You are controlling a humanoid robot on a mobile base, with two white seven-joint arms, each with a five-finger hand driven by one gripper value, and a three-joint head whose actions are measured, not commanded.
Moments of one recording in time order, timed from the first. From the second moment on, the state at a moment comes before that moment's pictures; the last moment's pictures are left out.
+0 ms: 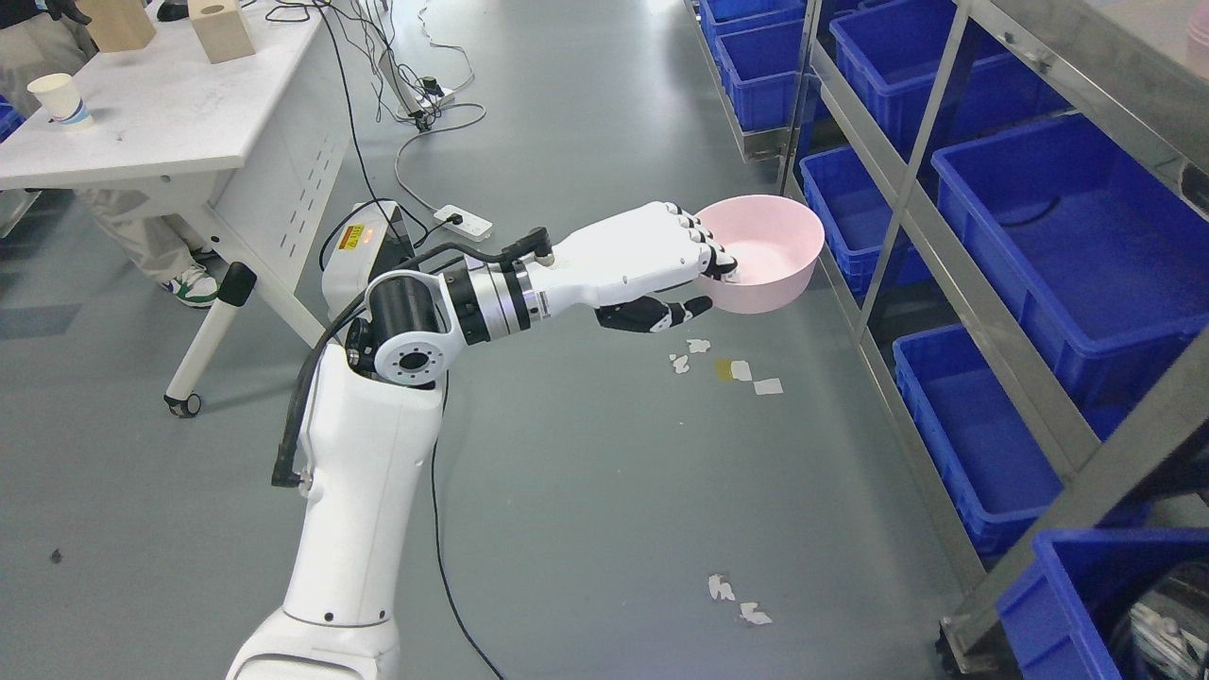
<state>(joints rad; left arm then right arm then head) -0.49 0.00 -0.12 -1.55 -0.68 -0.79 -0.84 0.00 0.00 0.05 0.00 0.05 -0.08 -0.03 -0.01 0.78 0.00</state>
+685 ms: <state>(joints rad) -0.50 0.00 -0.12 -1.56 -0.68 -0.79 -0.84 0.00 0.00 0.05 0.00 0.05 -0.08 -0.03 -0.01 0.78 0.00</state>
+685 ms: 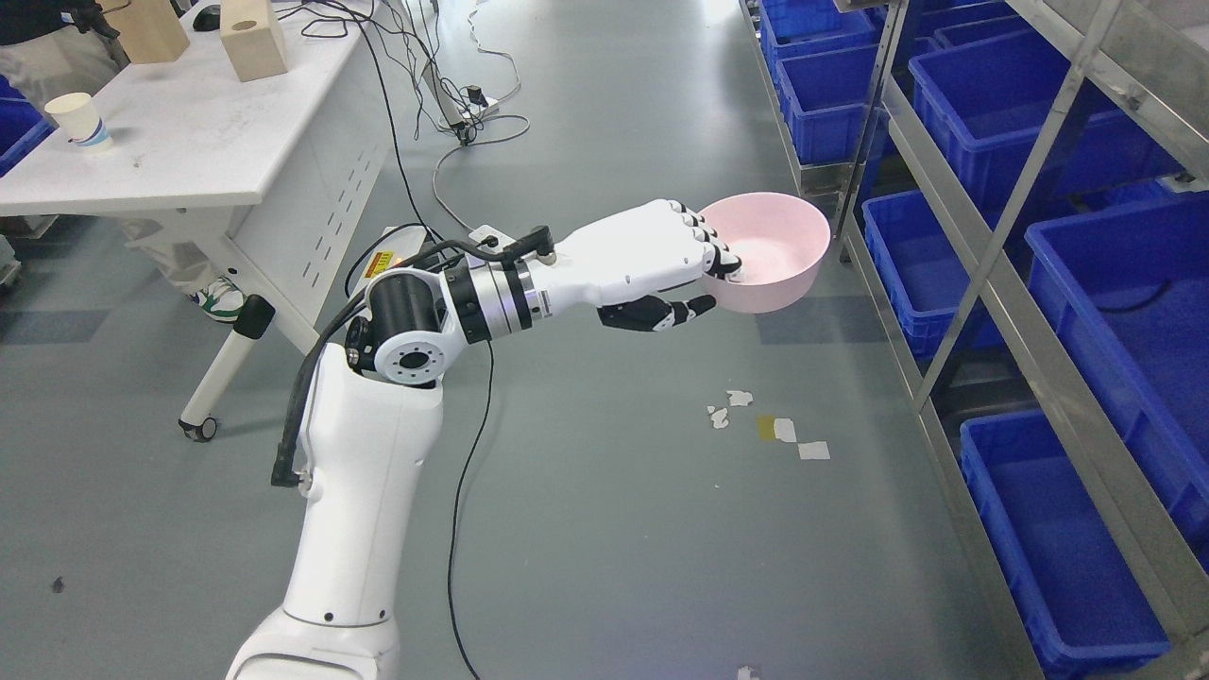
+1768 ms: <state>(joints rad) -0.55 0.00 -0.11 -1.57 -0.67 -0.79 -0.84 0.00 0.00 0.05 0.00 0.05 -0.08 -0.03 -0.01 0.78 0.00</state>
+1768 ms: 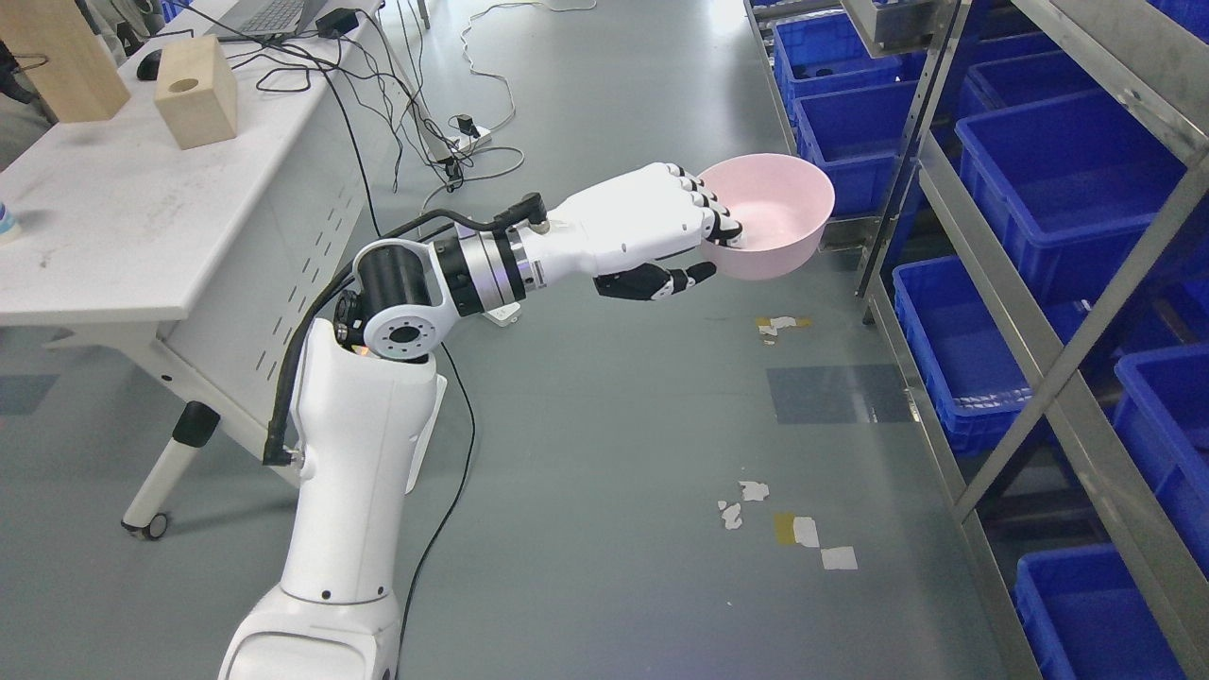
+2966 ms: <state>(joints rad) -0.60 0.00 -0.10 -1.56 -0.64 -0.76 -0.85 0.00 0.00 0.05 0.00 0.05 -0.08 -0.03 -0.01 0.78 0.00</state>
